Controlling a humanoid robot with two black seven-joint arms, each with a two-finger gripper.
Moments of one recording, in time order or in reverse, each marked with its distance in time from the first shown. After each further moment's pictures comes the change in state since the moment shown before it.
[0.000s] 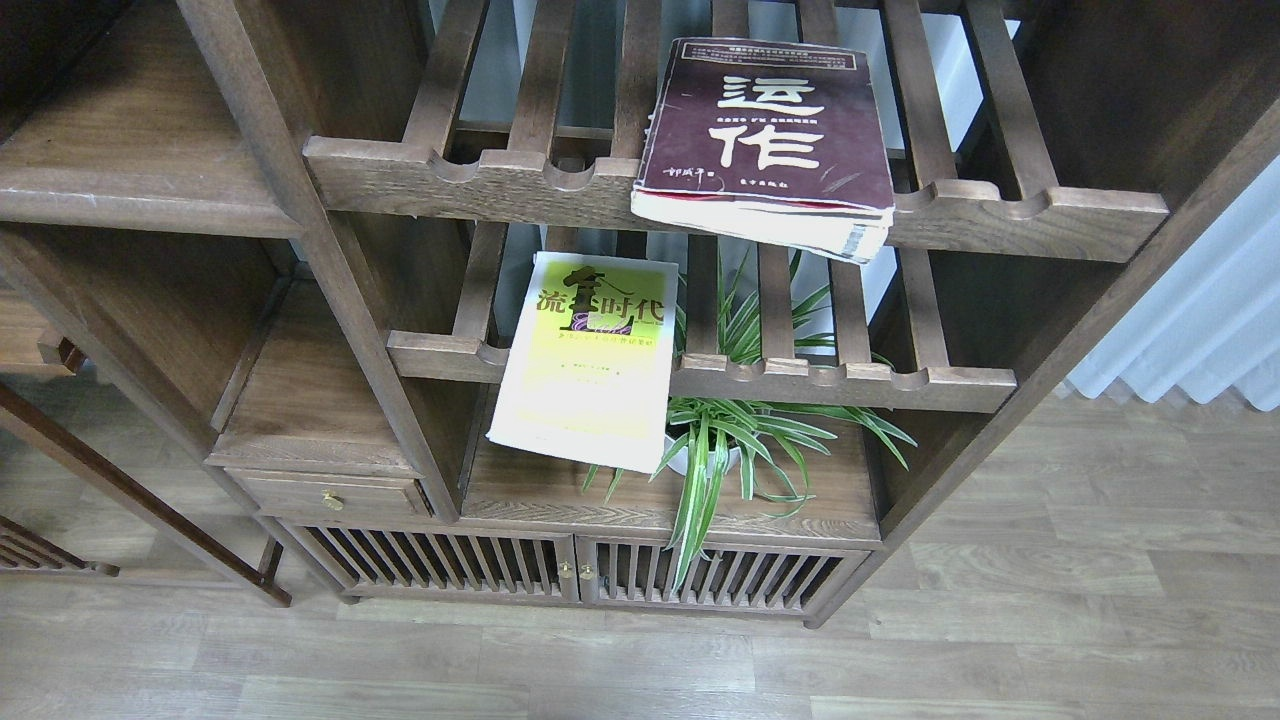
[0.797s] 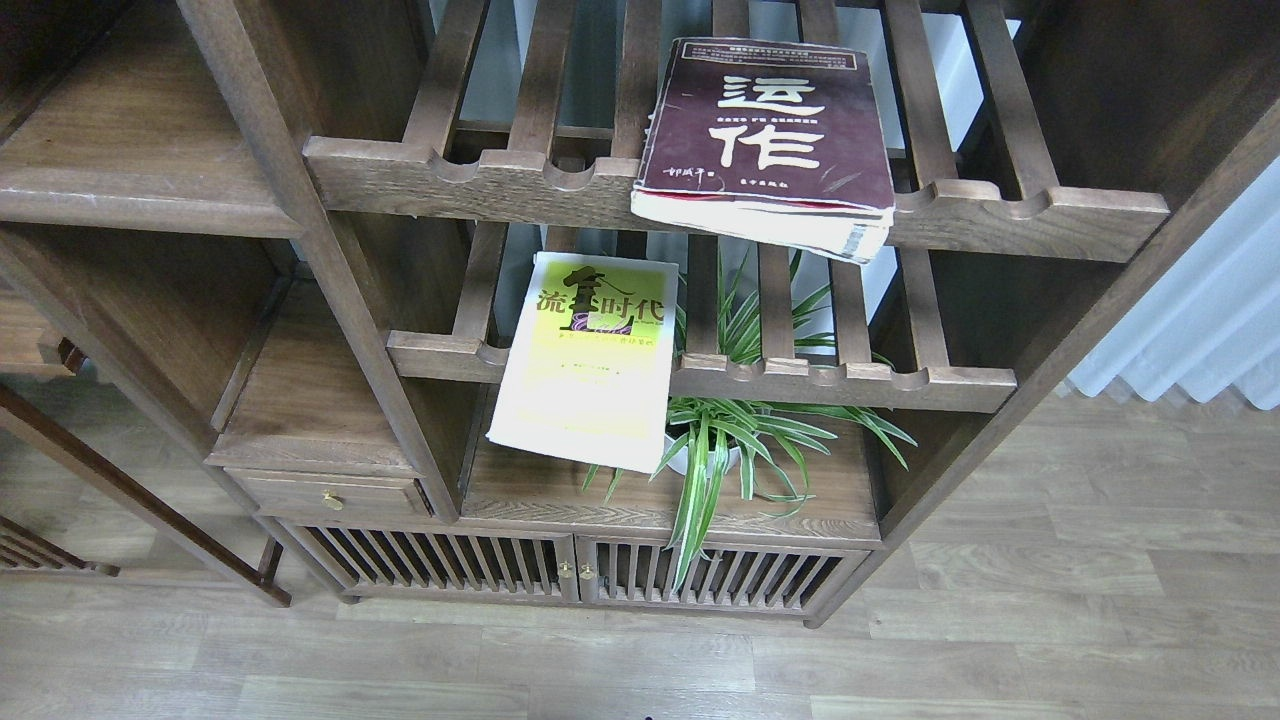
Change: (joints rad) left arm 0.004 -0.021 0.033 0.004 -0.074 0.000 -0.335; right arm 0.006 0.009 -0.003 0.003 -0.001 0.000 0.019
